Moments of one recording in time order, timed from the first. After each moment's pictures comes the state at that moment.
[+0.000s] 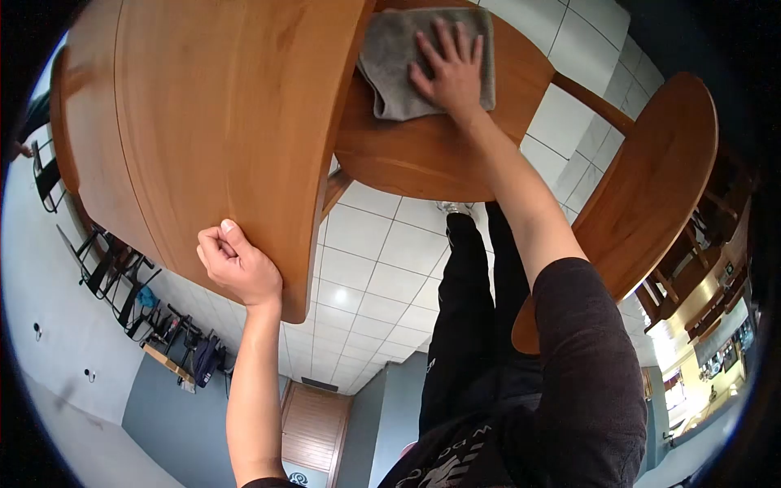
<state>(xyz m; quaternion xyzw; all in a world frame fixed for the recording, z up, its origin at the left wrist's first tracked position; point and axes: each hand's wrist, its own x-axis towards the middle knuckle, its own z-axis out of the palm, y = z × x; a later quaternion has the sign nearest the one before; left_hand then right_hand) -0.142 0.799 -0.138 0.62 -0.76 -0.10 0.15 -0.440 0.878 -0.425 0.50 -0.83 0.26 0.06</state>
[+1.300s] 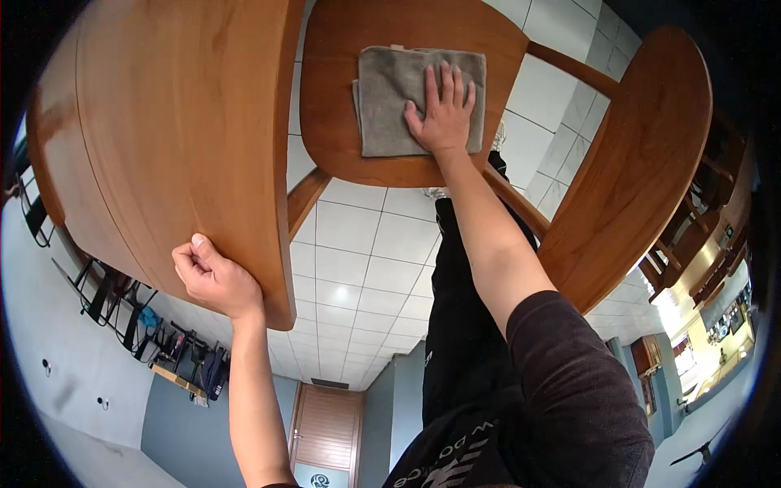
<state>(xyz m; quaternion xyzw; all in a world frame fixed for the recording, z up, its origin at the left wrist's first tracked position) -0.140 0.796 -0.139 0.61 -0.77 -0.10 0.16 -0.369 0.969 -0.423 0.31 -0.94 0.12 -0.07</state>
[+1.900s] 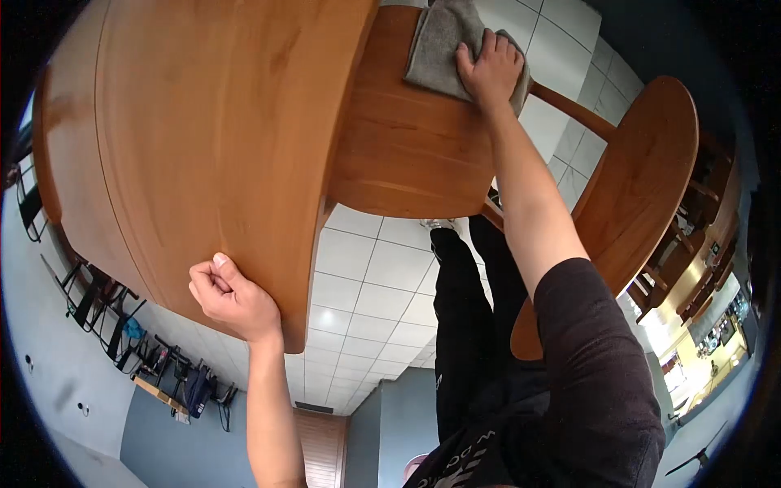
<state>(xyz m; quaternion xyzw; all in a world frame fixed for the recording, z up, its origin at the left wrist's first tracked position) -0.144 0.800 -0.136 0.63 -0.75 -0.11 0.16 -0.529 0.901 -0.437 0.30 -0.94 0.13 0.13</state>
